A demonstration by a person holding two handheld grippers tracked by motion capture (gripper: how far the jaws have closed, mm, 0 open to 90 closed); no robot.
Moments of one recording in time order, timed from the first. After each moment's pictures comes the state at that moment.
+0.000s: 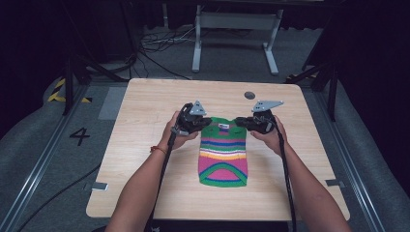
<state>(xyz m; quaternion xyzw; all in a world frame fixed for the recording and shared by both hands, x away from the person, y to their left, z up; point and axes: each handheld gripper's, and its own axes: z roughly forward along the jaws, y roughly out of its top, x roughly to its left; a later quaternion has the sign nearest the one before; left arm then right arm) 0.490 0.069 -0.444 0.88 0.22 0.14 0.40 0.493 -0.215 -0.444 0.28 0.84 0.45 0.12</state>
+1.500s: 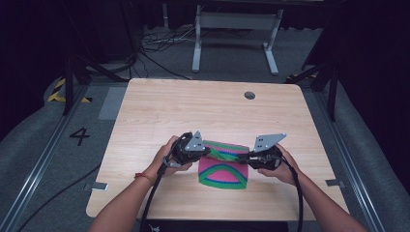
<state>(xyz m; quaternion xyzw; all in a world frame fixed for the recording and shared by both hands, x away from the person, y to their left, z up) 0.394 0.078 -0.449 0.91 0.11 0.12 0.37 0.385 -0.212 -0.448 0.15 0.90 0.42 0.06</state>
